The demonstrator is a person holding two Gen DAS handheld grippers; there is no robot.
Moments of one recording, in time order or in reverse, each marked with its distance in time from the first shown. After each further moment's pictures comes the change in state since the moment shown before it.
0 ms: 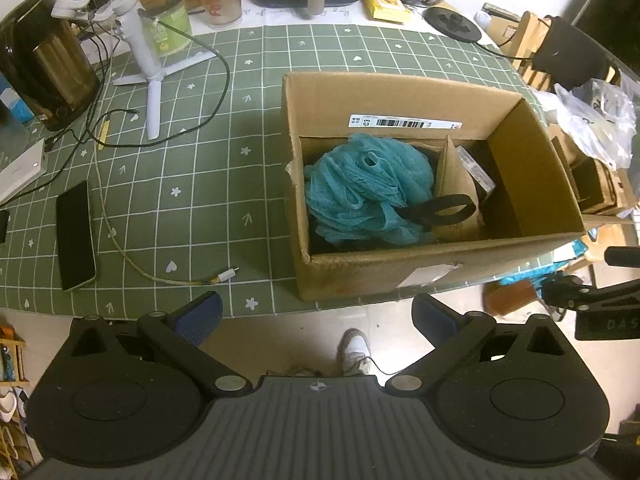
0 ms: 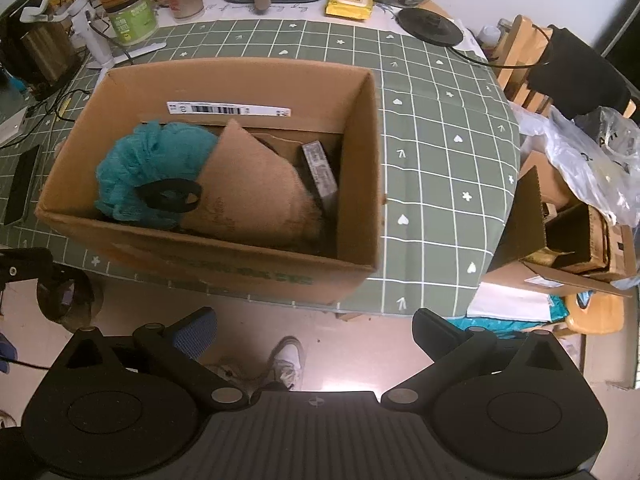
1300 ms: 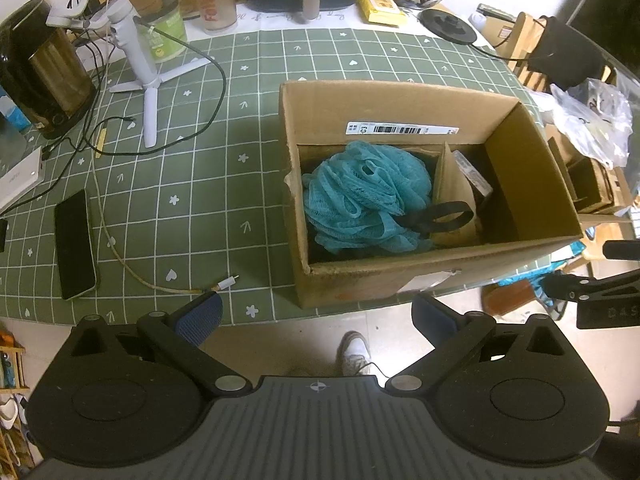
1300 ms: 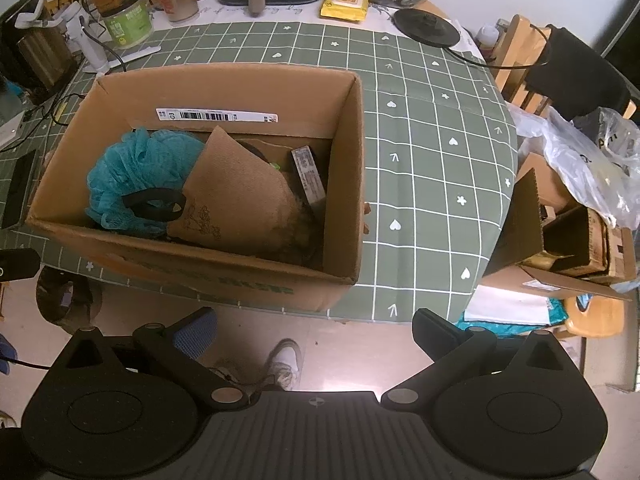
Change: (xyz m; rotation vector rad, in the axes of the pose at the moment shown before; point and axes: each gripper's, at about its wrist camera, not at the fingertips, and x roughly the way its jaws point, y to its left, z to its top) left arm 0.000 0.000 0.004 0.017 -0.008 -0.006; right arm 0.003 -0.005 0.006 0.001 -0.001 -0.004
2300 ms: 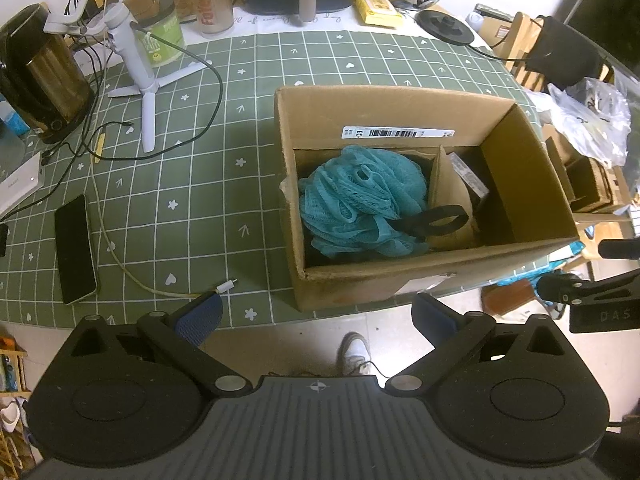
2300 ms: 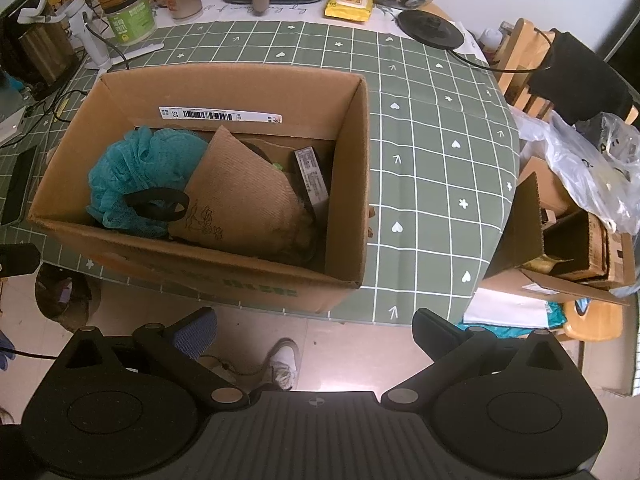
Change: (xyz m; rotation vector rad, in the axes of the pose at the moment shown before) left arm -0.002 -0.003 0.003 0.008 -0.002 0.001; right arm 0.001 0.000 0.001 -0.020 0.001 0.008
